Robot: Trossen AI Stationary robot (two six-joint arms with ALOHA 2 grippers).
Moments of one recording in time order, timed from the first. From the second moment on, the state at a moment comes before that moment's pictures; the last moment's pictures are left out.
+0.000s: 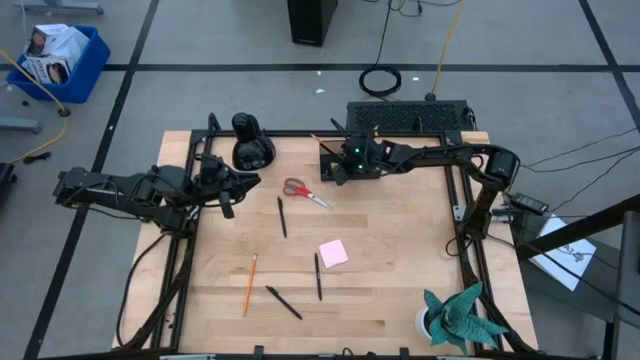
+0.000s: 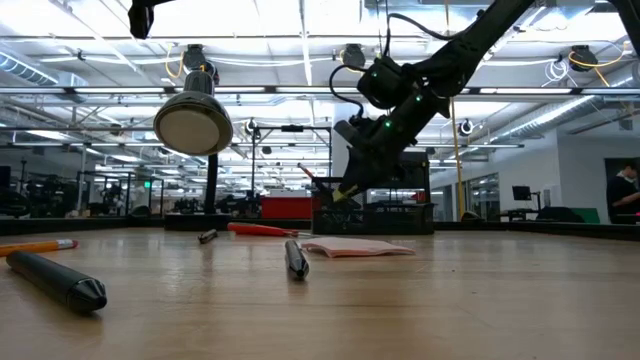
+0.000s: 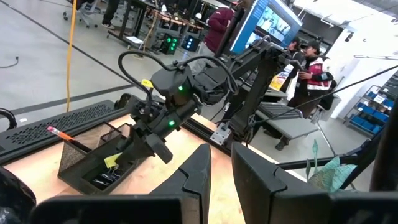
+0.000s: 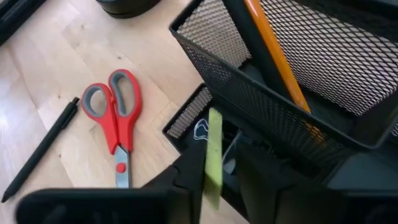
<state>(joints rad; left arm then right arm) -0.13 0.69 0.72 -0.10 -0.42 -0.48 -0.45 1.78 1.03 -0.02 -0.05 0.45</state>
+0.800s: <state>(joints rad) -0.13 0.69 0.72 -0.13 -0.41 -0.54 -0.37 1.64 1.03 0.11 -0.16 0.30</state>
